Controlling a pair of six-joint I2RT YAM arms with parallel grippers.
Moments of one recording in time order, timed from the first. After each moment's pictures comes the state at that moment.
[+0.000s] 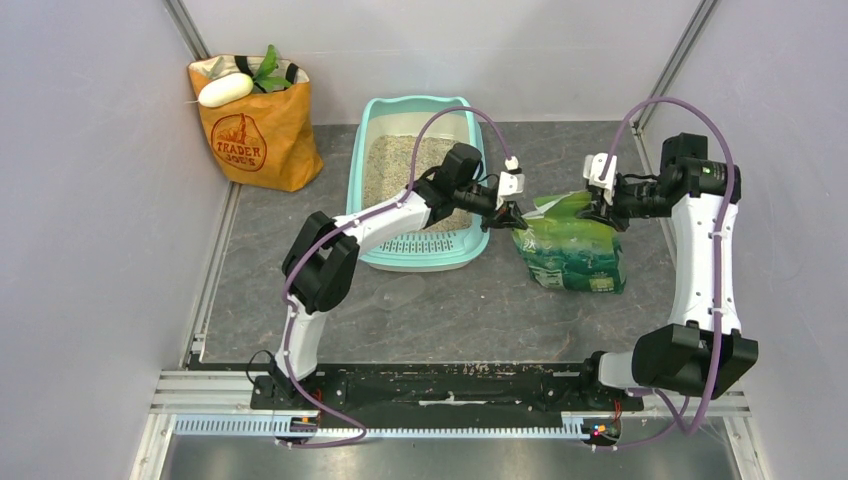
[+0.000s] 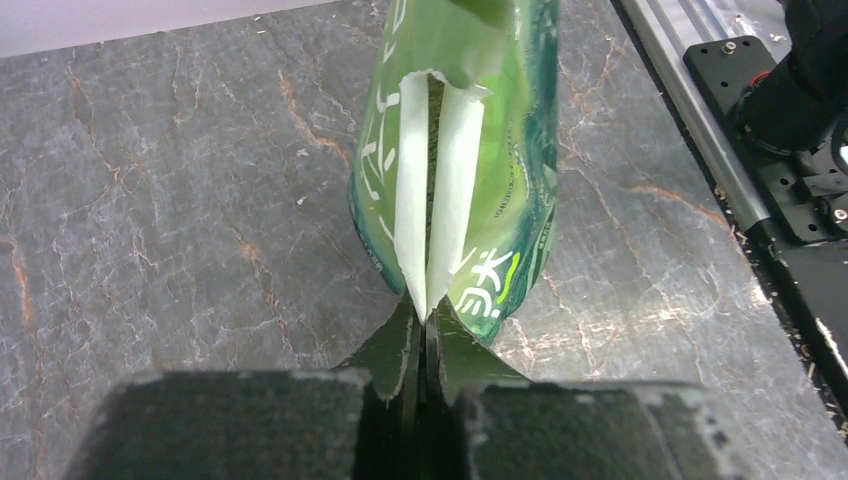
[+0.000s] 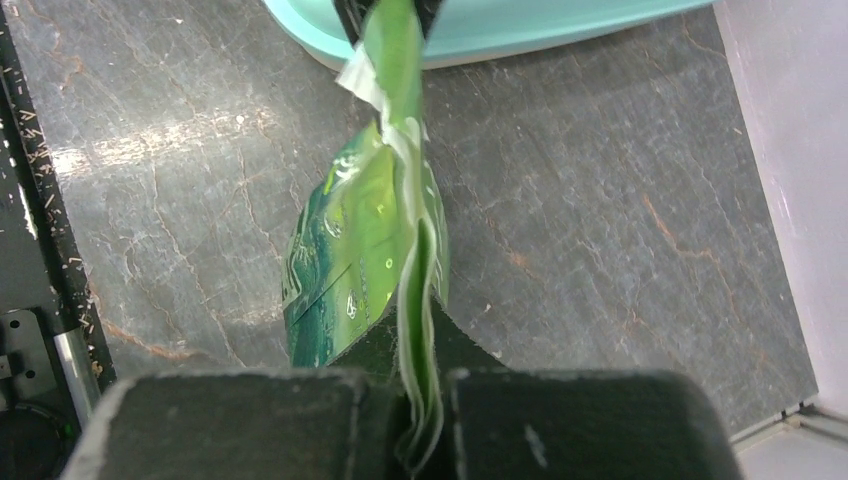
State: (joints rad) left arm -0.76 2.08 1.66 -0.02 0.92 0.46; right arm -0.26 1.36 1.53 -1.42 -0.93 -1.51
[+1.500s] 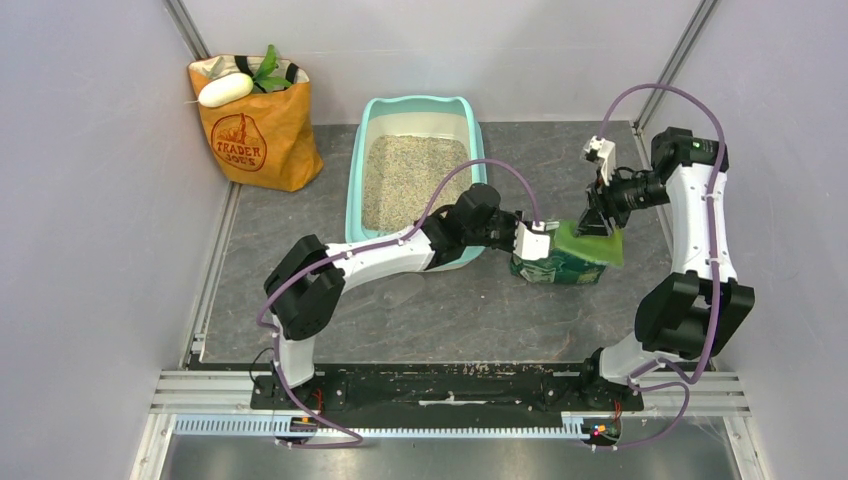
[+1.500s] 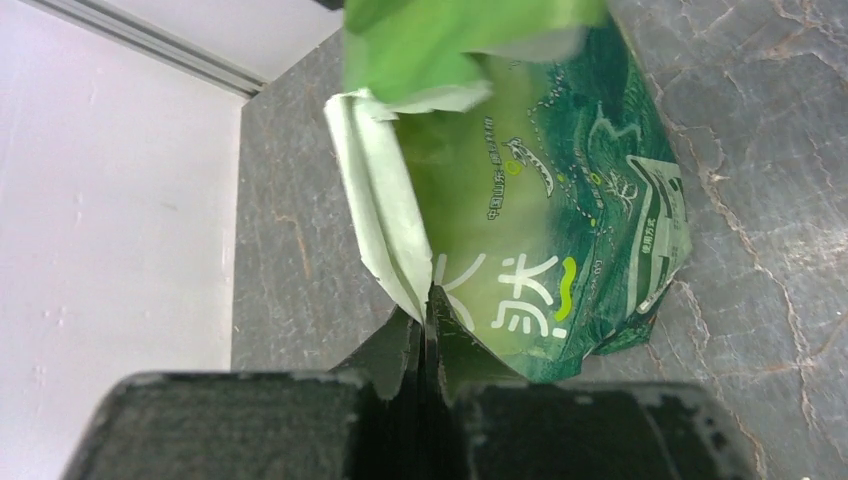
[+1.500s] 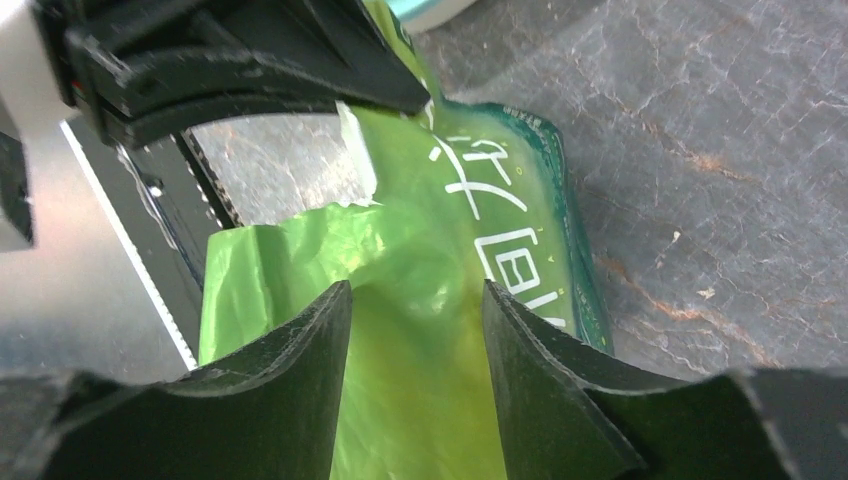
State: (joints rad) left arm -0.96 1.91 1.42 0.11 0.36 0.89; right arm -0.26 1.57 1.63 -1.53 -0.85 -1.09
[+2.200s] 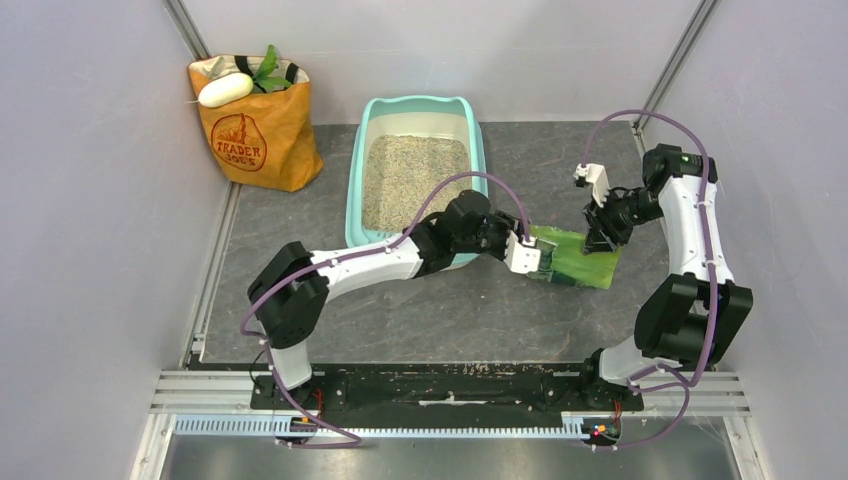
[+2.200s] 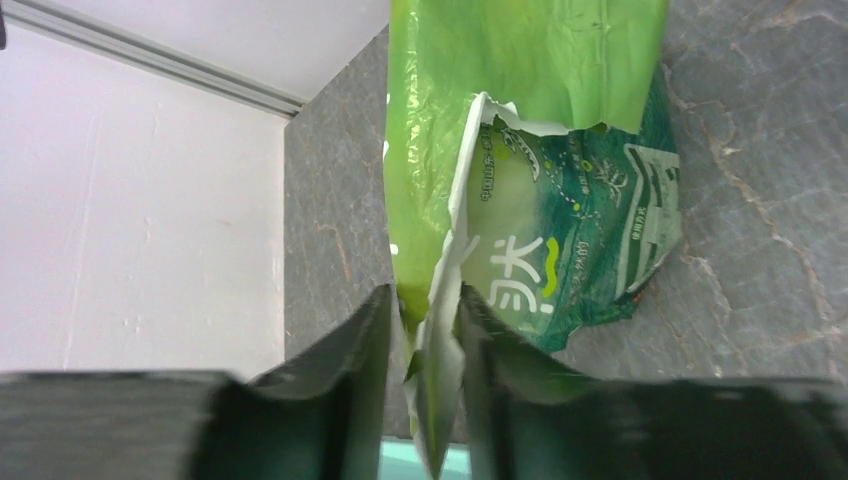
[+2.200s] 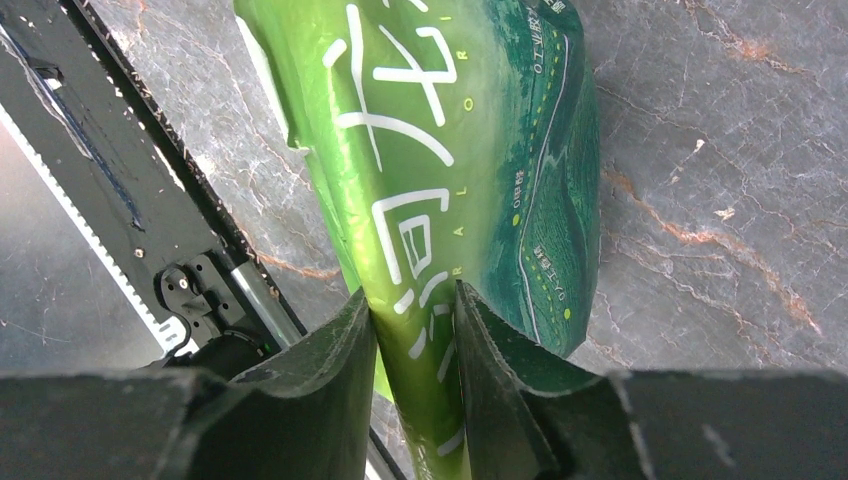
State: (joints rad) left arm -0.98 1.82 1.29 0.20 0.33 1.00; right arm -0.25 1.53 1.46 -1.47 -0.65 -1.18
